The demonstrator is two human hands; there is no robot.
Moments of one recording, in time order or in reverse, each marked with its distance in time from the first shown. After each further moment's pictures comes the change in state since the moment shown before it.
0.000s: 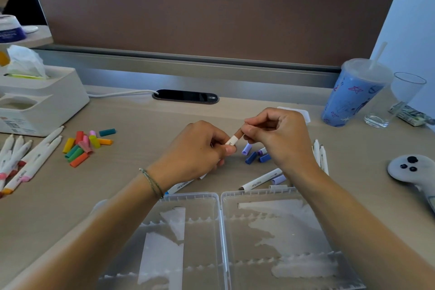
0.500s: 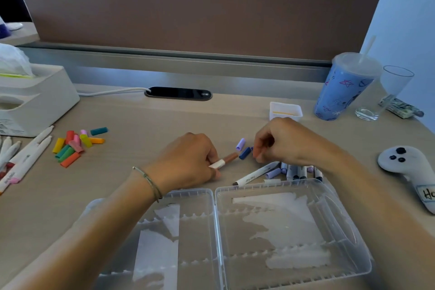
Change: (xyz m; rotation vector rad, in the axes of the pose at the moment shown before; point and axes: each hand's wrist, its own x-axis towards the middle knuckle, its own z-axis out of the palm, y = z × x) left_hand -0.006 -0.003 0.007 0.389 -0.171 -0.067; right_hand 0.013 0.002 -0.041 -0.723 -0.576 0.111
